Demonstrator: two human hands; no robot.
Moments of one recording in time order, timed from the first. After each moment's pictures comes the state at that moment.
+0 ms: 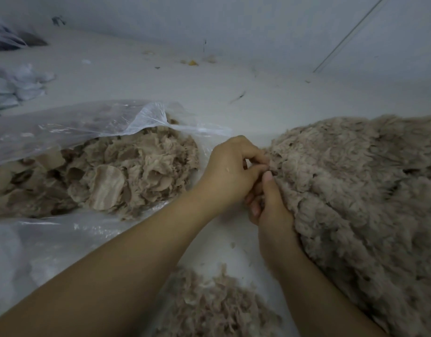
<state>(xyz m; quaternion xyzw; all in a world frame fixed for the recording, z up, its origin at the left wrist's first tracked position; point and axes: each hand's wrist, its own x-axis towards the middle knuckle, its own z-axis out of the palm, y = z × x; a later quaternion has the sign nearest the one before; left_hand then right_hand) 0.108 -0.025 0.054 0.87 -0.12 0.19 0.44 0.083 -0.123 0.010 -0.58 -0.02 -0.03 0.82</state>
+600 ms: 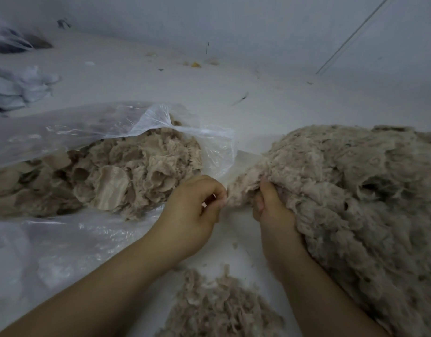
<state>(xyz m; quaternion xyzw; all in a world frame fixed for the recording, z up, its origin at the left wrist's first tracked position) 0.040 0.019 0.028 0.88 -0.11 0.18 0.43 0.088 -0.127 0.004 -0.67 0.05 -0.04 0.74</state>
